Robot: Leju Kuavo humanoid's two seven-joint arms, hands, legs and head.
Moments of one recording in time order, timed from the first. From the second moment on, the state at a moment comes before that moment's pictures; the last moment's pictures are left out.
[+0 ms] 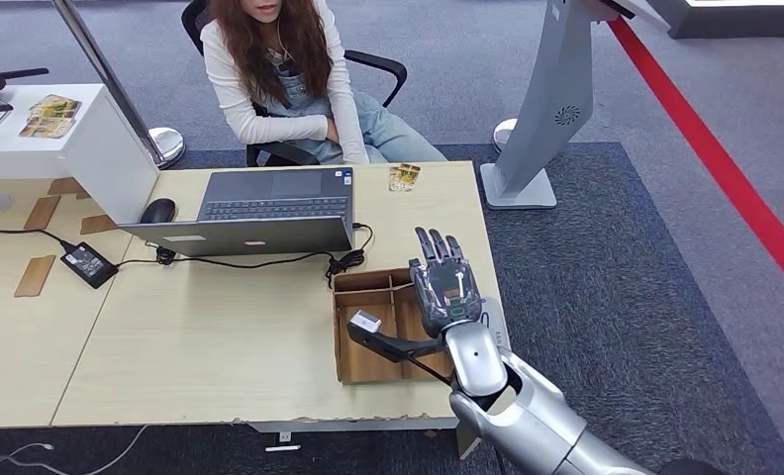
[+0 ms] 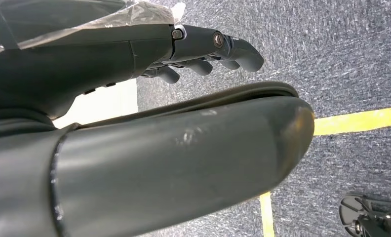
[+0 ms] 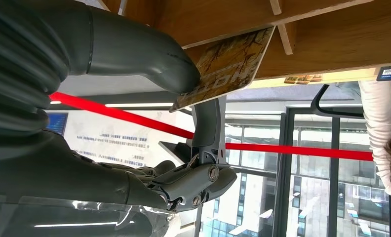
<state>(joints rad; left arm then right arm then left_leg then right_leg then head) -0.13 0.10 -0.99 -0.19 0.71 0.29 0.32 -0.49 -0.11 0.83 -1.18 1.19 -0.16 0.43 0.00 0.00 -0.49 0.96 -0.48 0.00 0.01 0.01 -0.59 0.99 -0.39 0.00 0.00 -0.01</state>
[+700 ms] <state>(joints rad) -0.12 0.10 -0.99 -0.19 0.73 0.29 0.31 -0.50 -0.13 0.76 -1.34 0.93 -0.21 0.43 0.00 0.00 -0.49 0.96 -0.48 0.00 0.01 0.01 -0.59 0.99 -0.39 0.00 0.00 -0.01</state>
